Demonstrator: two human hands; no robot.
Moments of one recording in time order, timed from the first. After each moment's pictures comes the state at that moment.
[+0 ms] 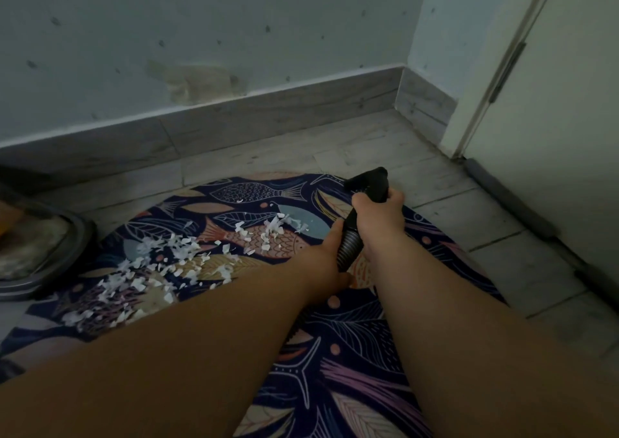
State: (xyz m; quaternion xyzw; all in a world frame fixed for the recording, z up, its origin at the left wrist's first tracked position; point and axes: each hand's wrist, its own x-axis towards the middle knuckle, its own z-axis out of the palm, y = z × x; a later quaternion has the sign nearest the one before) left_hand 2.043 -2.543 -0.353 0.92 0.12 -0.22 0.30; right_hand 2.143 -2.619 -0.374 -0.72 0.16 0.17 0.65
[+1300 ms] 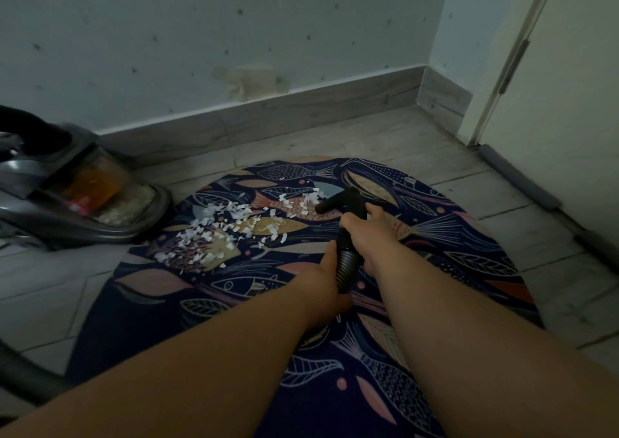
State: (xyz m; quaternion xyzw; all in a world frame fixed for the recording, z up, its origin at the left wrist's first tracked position) left_hand 1.876 -2.582 -0.323 0.91 0.18 -0.26 0.27; right_hand 1.992 -2.642 -0.350 -0.71 0.09 0.33 0.61
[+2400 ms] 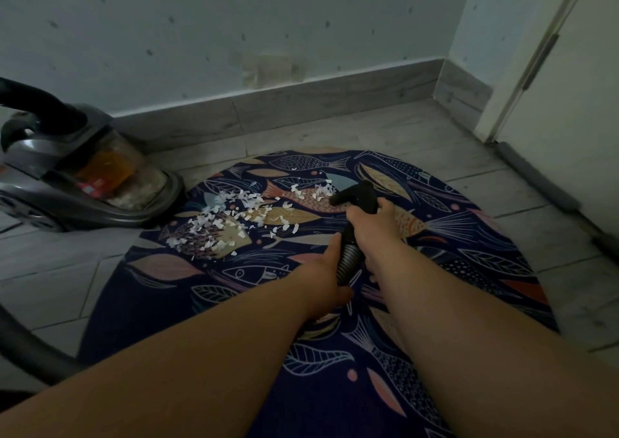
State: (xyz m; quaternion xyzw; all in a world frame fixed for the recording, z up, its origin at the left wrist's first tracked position) left_hand 1.861 -2.558 -0.326 0.90 0.19 -0.25 0.31; right_hand 1.976 -2.623 -0.355 -0.74 0.09 0.29 0.60
